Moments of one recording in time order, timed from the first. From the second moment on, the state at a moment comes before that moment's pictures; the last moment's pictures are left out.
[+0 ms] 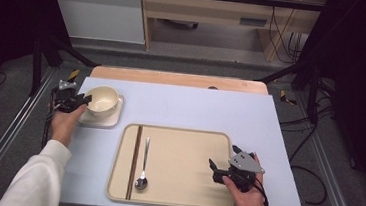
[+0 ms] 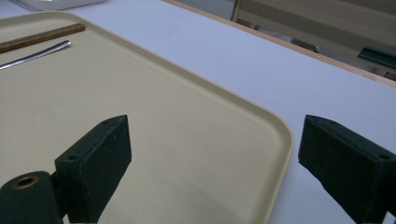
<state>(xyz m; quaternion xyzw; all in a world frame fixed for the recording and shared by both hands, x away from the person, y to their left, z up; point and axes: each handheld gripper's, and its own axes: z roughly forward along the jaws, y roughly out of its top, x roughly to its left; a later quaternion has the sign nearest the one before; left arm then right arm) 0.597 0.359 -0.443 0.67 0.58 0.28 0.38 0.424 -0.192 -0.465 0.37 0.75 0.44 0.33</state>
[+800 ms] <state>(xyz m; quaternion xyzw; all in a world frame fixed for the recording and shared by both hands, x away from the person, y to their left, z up) 0.597 0.356 -0.428 0.67 0.58 0.28 0.37 0.426 -0.202 -0.464 0.39 0.74 0.46 0.31</state>
